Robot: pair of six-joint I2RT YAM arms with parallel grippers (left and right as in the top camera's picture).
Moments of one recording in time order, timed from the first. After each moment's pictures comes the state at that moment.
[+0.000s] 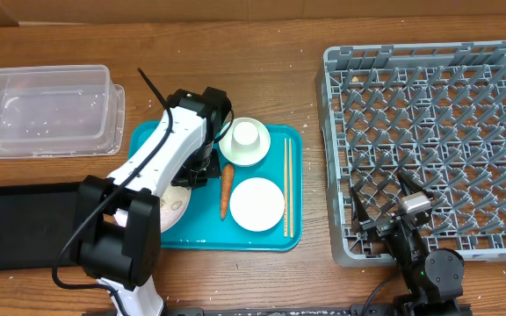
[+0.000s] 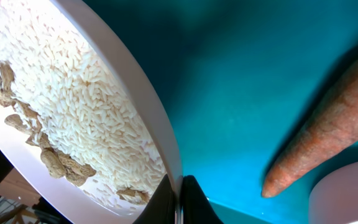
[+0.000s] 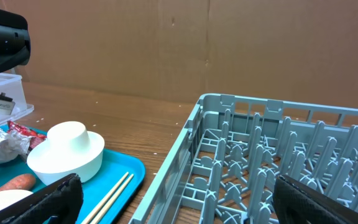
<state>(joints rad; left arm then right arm) -0.35 1.90 1.42 -1.34 -0.16 -0.55 0.16 0.01 0.02 -0.02 -0.15 -0.01</state>
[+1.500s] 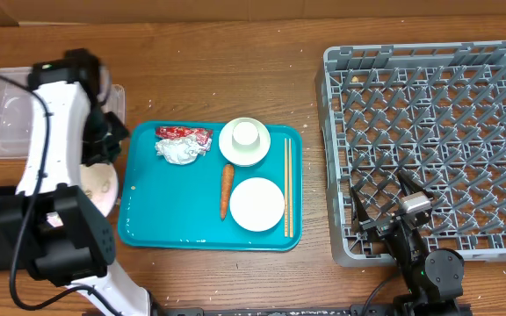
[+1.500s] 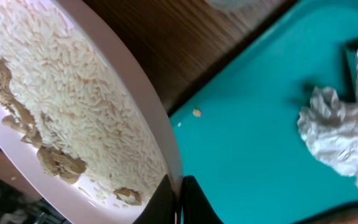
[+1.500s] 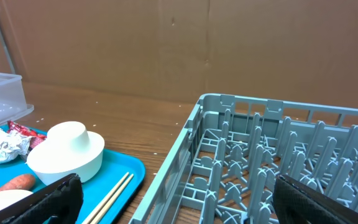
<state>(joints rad) 0.22 1.90 1.68 -1.44 -0.11 -0.52 0.16 0.01 0.02 -0.02 -0.15 -0.01</state>
